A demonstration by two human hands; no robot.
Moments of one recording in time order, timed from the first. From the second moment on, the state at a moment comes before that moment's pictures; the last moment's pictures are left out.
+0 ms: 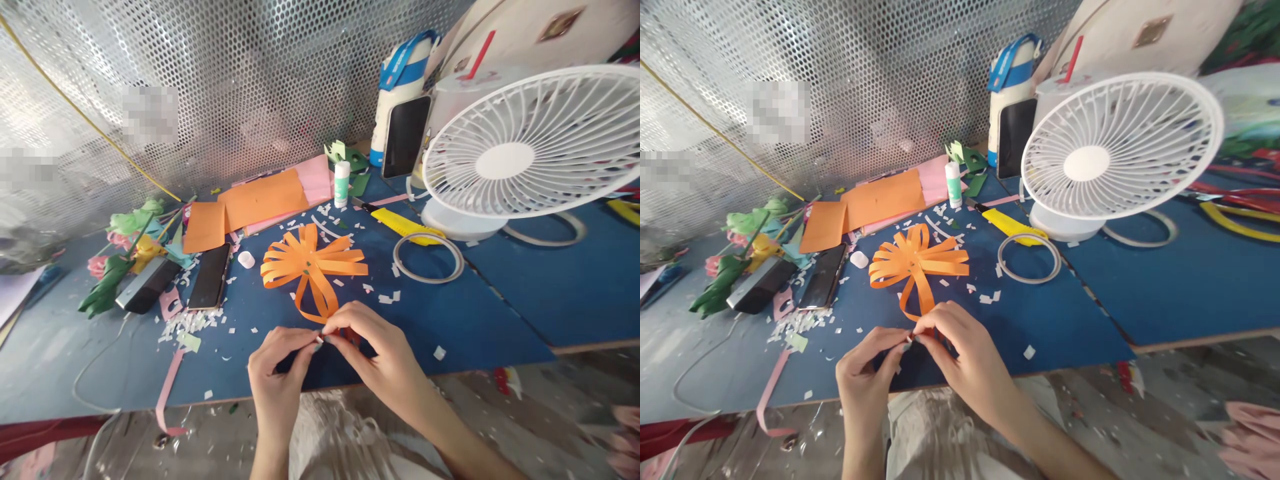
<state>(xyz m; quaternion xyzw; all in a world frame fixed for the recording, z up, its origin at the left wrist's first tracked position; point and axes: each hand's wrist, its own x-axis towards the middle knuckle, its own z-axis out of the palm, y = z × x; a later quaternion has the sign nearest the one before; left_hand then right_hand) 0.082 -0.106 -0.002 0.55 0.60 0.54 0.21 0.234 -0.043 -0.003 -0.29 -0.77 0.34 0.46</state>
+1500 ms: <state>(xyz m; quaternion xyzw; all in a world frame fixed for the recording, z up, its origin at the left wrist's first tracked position) 0.081 -0.107 -0.004 0.56 0.61 0.53 0.18 0.234 -0.043 -0.004 -0.29 -0.78 0.33 0.45</state>
